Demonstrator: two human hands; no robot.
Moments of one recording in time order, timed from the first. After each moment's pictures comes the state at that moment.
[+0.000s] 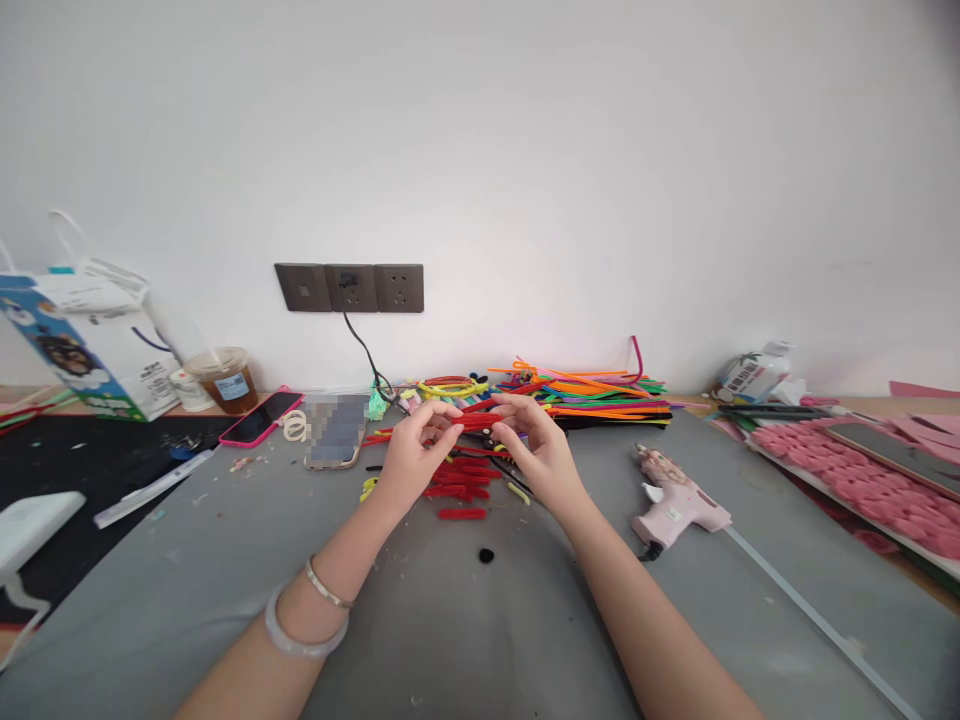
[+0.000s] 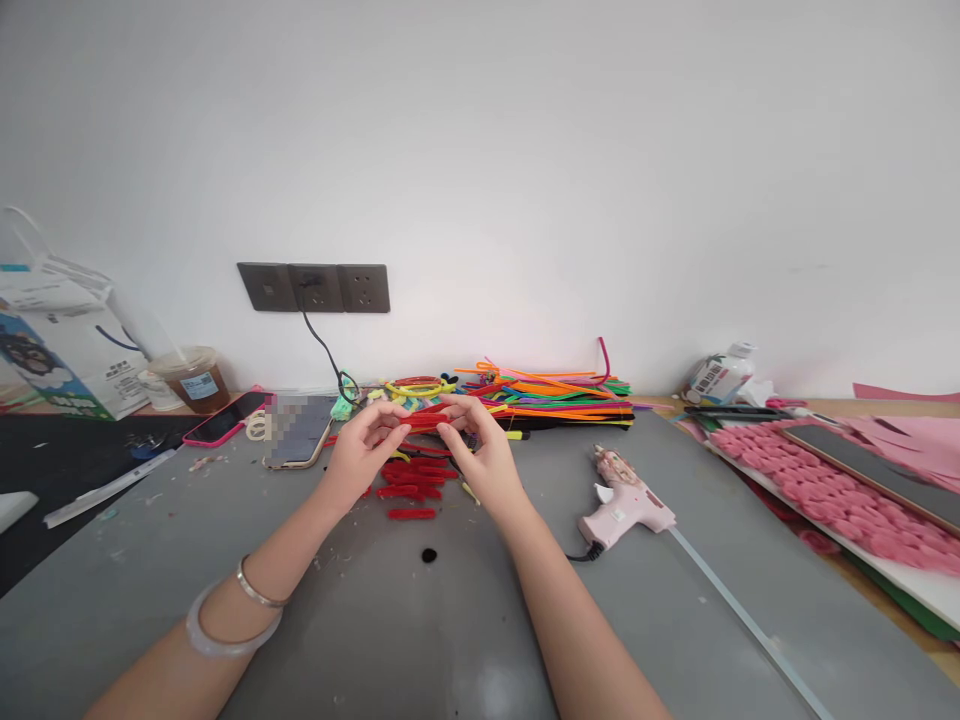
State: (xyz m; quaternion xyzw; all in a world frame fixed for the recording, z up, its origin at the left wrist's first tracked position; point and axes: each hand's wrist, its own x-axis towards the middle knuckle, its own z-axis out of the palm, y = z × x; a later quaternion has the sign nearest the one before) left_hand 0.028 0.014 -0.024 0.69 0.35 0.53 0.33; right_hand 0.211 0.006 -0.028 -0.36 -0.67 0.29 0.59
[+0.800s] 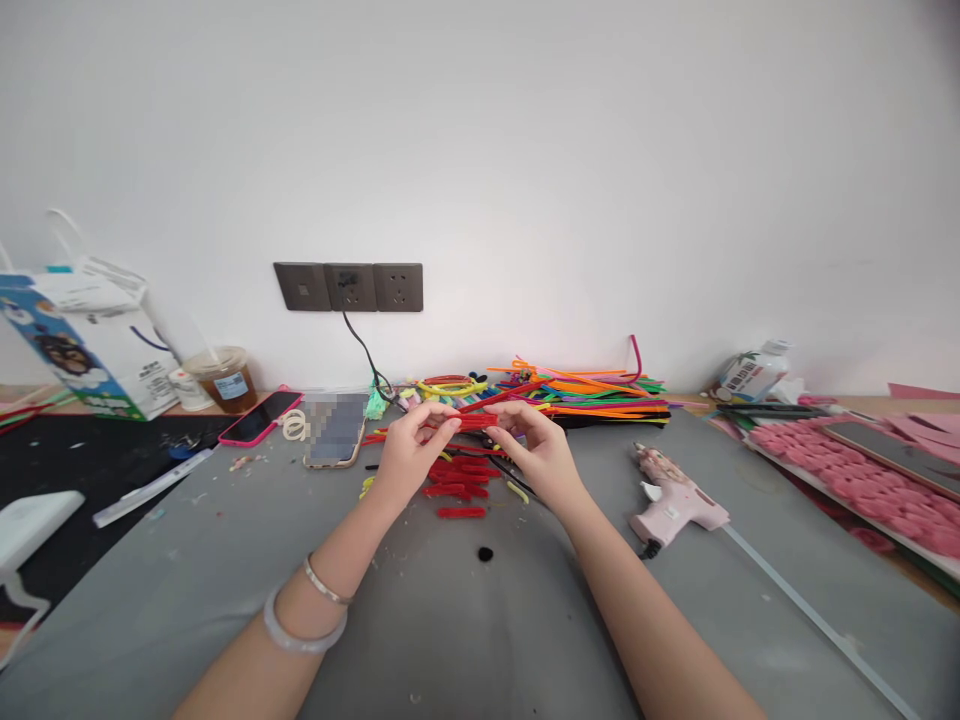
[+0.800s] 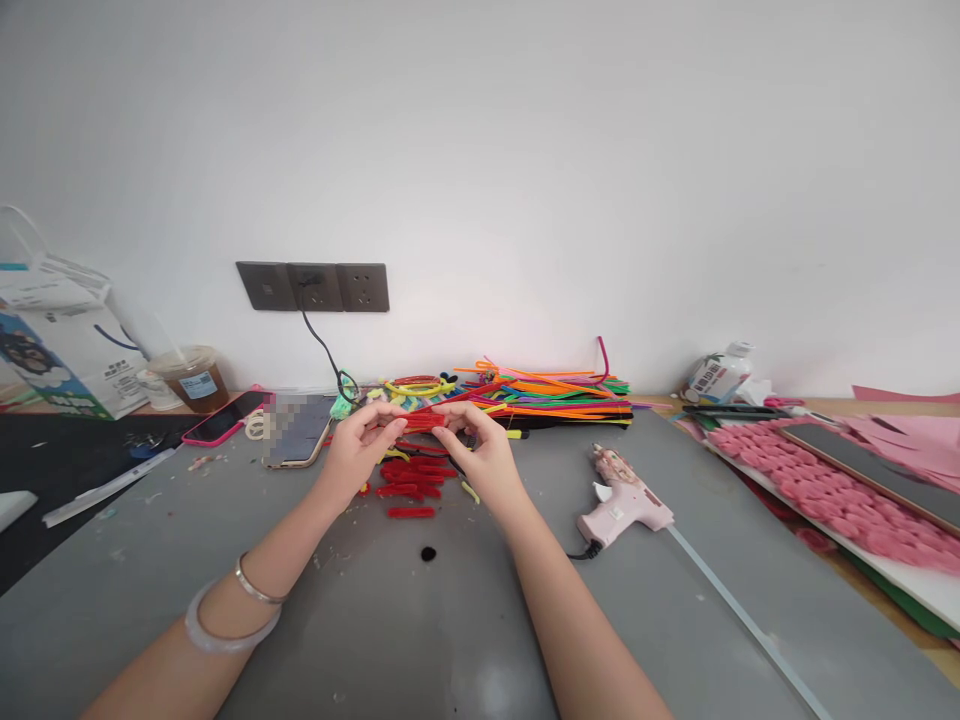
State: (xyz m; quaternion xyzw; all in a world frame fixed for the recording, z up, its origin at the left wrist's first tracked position) left_hand 0.025 0.018 -0.027 0.67 0.36 0.54 0.35; right_hand 0.212 0.006 -0.024 -0.37 -0.67 0.29 0.58
